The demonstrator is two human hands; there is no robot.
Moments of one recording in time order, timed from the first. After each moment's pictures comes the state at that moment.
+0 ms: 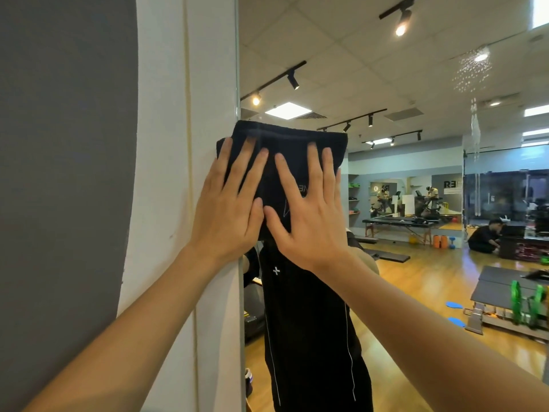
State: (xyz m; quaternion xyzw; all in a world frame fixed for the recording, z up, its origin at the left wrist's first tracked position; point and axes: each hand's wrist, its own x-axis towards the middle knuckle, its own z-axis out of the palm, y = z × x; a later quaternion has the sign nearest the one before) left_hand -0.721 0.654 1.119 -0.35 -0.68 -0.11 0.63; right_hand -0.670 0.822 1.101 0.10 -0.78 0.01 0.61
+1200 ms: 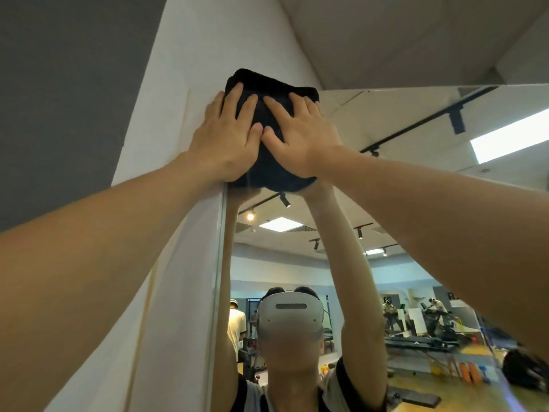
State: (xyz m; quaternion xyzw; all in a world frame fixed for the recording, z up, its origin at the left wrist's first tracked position) left_hand -0.731 0.683 1.442 -0.28 -0.67 -0.13 0.67; right_hand -0.683 0.847 1.450 0.07 -0.74 -0.12 0.66
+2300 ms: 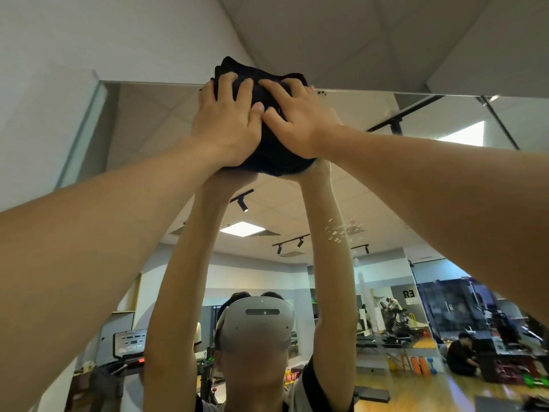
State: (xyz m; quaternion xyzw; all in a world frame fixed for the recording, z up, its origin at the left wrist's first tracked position) left_hand -0.676 0.880 1.464 -0.31 -0.63 -0.17 0.69; right_hand -0.612 1.039 1.478 0.09 -0.73 -0.11 0.67
